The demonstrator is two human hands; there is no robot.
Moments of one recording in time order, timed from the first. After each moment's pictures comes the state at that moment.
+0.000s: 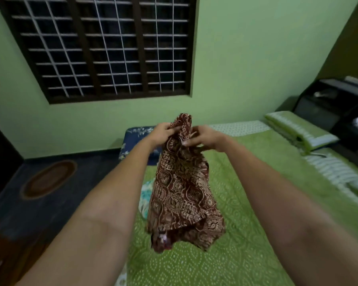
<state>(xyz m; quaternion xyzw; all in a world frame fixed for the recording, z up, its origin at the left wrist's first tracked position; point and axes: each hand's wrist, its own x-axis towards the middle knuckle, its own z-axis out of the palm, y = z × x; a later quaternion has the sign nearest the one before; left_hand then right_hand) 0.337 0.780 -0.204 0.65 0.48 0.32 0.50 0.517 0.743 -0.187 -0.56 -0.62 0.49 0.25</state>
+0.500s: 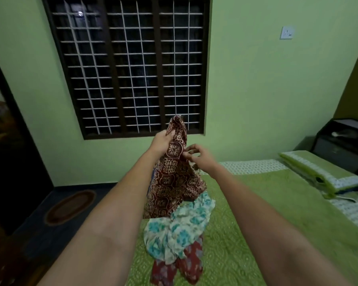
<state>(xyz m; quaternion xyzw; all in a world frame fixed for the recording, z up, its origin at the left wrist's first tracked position) 0.370 0.718 -0.116 0.60 0.52 0.47 0.40 0.529 0.712 -0.171 -0.50 -0.65 0.40 0.42</state>
